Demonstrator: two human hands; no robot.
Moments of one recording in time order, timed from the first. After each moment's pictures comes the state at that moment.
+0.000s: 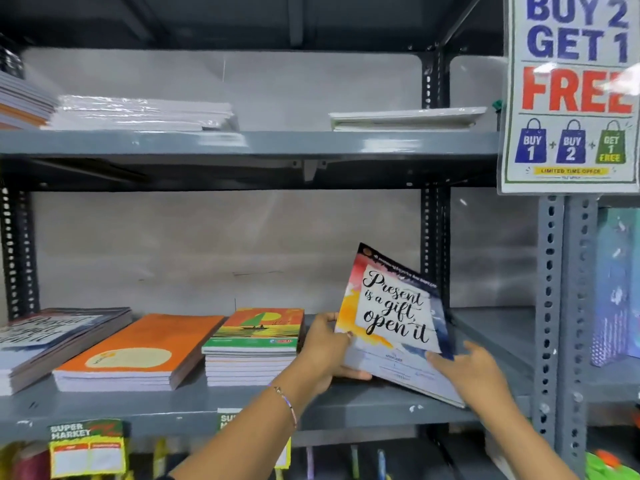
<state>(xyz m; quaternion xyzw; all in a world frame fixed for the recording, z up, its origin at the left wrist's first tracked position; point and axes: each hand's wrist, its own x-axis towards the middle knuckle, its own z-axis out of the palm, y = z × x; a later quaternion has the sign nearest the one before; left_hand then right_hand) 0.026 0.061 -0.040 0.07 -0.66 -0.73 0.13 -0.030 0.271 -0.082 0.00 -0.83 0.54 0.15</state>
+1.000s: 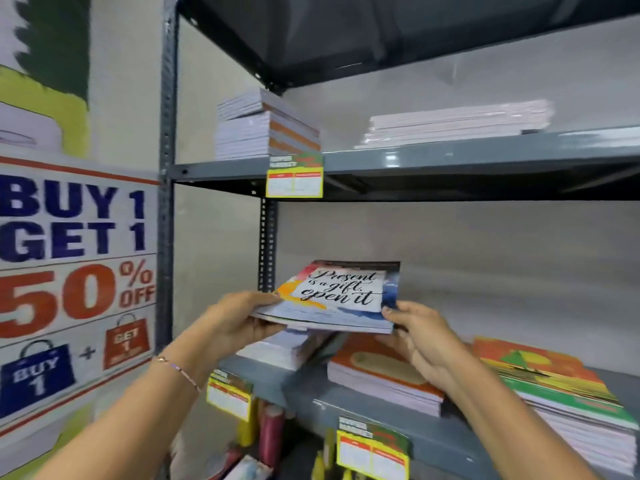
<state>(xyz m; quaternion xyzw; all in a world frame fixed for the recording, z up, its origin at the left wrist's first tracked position) 0.286 -0.353 0.019 0.20 -0.55 -0.76 0.30 0.102 -0.160 0.003 0.32 -0.52 0.76 -0.25</state>
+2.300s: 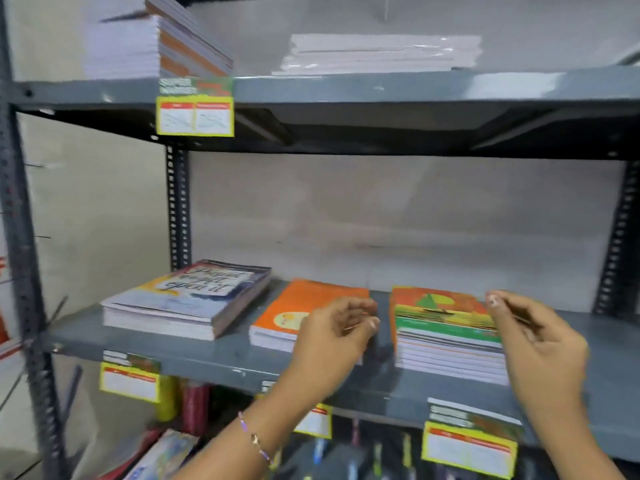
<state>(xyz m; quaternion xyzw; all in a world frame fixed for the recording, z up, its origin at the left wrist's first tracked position) 0.152 -0.184 -0.067 -0.03 -0.73 -0.58 0.36 0.055 0.031 -0.064 0.27 -0.60 0.67 0.34</state>
